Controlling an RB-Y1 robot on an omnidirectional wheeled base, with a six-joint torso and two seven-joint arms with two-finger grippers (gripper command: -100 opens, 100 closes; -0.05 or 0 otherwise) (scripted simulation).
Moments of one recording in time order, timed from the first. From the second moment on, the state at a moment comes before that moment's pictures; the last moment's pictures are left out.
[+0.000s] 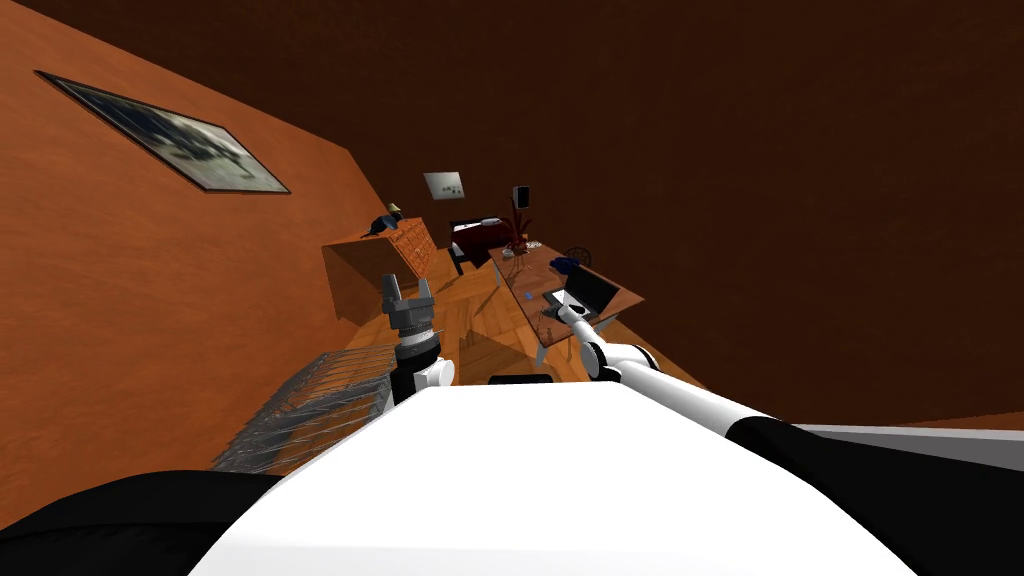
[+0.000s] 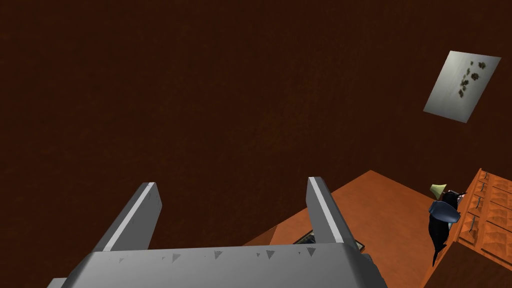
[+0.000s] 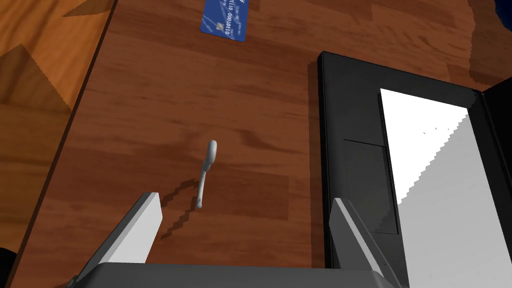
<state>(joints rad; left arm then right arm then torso) 0.49 0.02 -0.03 -2.27 0.11 -0.61 -0.04 -0.60 -0.13 -0.28 -0.53 -0.72 0.36 -0.39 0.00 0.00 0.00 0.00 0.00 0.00</state>
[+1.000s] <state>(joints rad) 0.49 0.02 -0.03 -2.27 0.11 -0.61 -0.04 -0.65 -0.11 -0.32 -0.43 -0.72 0.44 -0.45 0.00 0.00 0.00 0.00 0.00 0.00</state>
